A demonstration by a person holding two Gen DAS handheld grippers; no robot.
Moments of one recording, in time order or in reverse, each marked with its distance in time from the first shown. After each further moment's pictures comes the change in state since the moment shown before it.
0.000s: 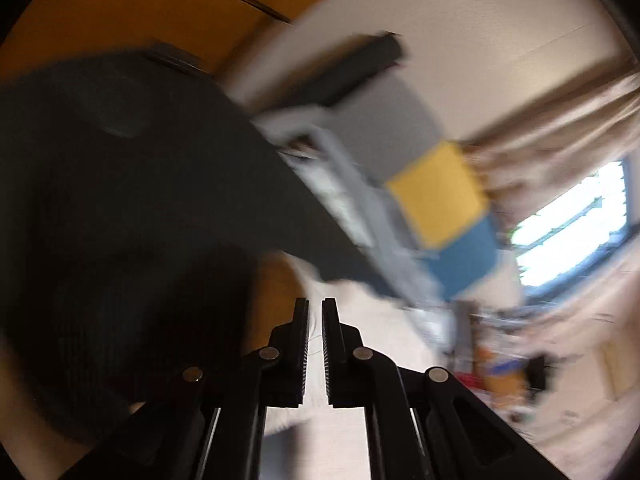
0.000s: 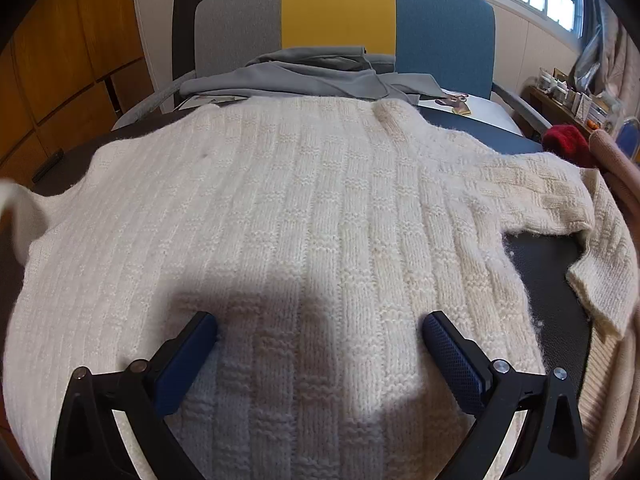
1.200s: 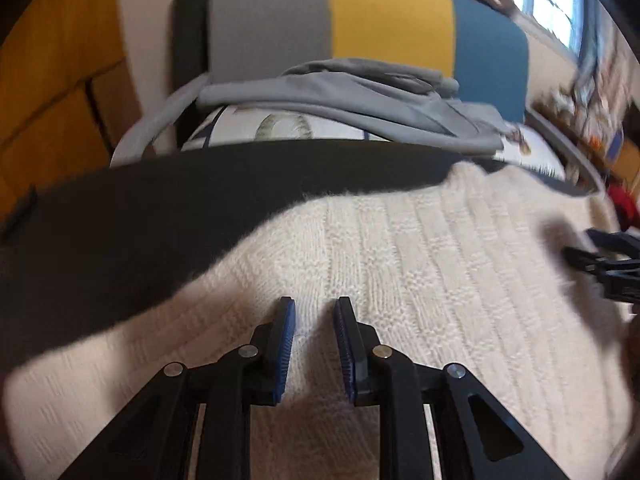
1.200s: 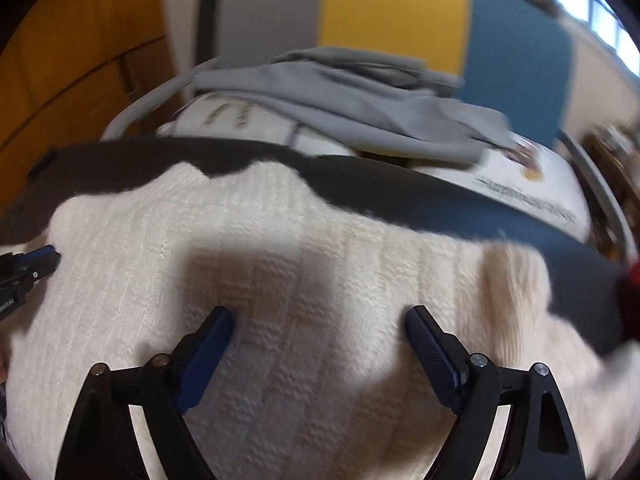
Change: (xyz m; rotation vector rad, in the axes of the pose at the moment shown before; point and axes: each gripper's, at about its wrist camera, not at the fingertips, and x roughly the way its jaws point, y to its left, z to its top) left arm 0.298 -0.231 -0.094 0.879 0.062 0.227; right arm 0.104 -0.009 0.150 -0.093 0.039 0.046
